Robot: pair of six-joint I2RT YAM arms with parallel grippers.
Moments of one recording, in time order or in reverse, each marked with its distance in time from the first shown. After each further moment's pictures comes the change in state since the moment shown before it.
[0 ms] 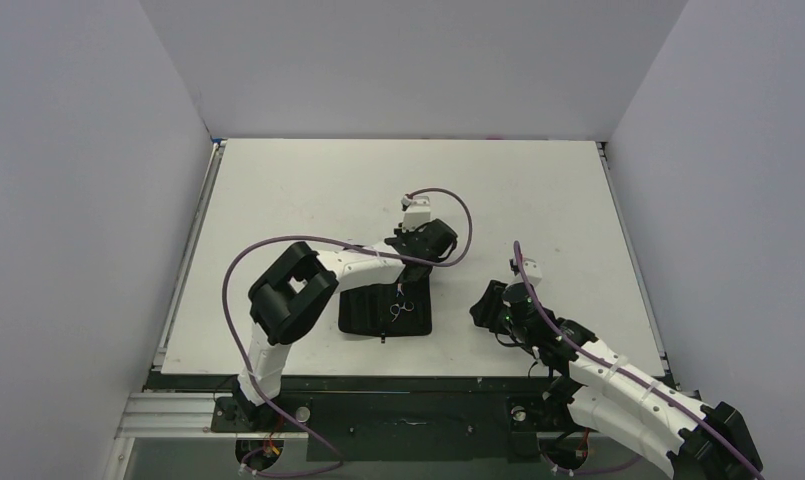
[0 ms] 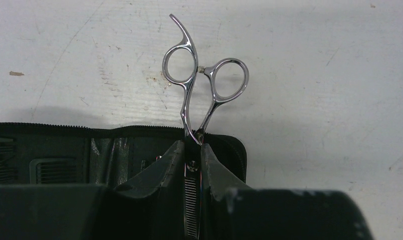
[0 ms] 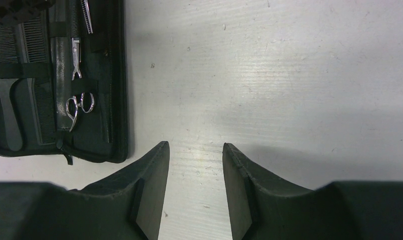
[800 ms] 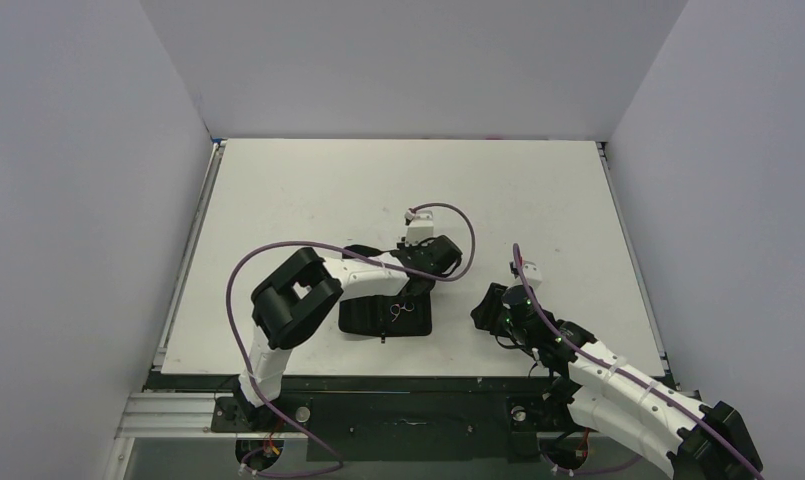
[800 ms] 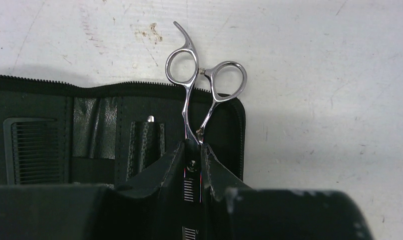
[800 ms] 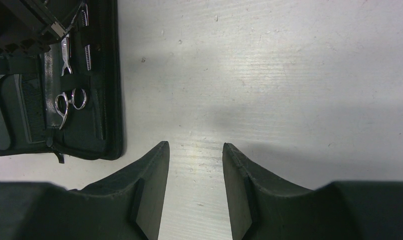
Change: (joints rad) left arm -0.056 -0.013 -0.062 -0.014 -0.009 -0.063; right arm 0.000 -0.001 -0.022 0.000 0.000 0.004
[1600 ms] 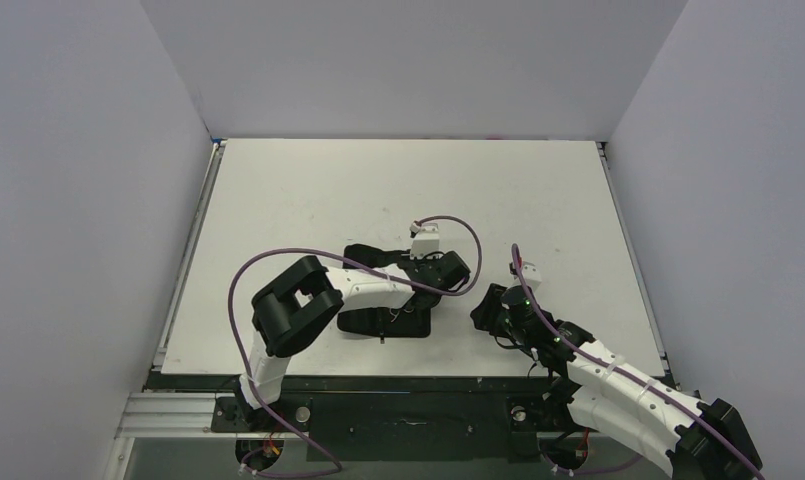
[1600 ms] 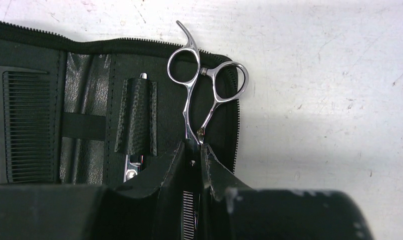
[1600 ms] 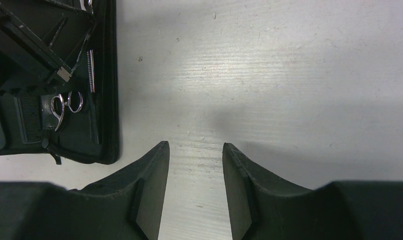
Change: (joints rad) left arm -0.085 -0.020 -0.020 -0.070 -0.037 -0.095; right arm 0.000 0.014 -0.009 0.016 0.000 0.007
